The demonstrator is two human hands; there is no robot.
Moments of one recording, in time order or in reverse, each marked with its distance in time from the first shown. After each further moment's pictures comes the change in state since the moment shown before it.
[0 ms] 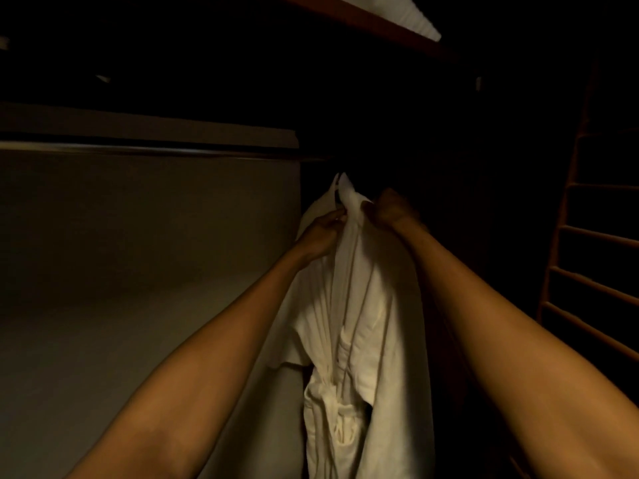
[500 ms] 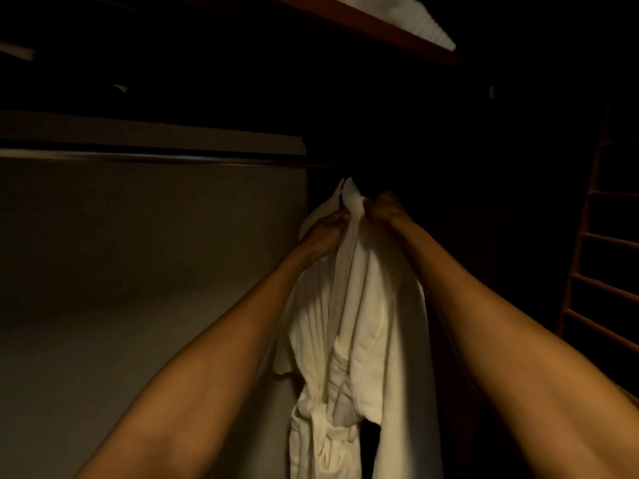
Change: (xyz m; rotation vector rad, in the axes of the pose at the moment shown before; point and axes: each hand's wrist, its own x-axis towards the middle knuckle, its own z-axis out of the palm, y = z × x) left_hand 0.003 0.004 -0.019 -0.009 0.016 0.022; right_hand 0.010 -0.034 0.011 0.332 -0.055 0.070
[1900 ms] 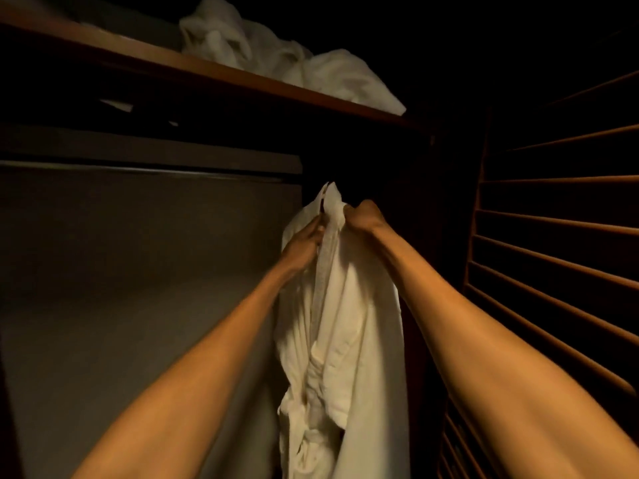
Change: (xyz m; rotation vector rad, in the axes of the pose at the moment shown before) left_hand -0.135 0.048 -0.012 -0.065 0.119 0.117; right_hand -0.127 -0.047 -0.050 -0.045 0.014 -0.078
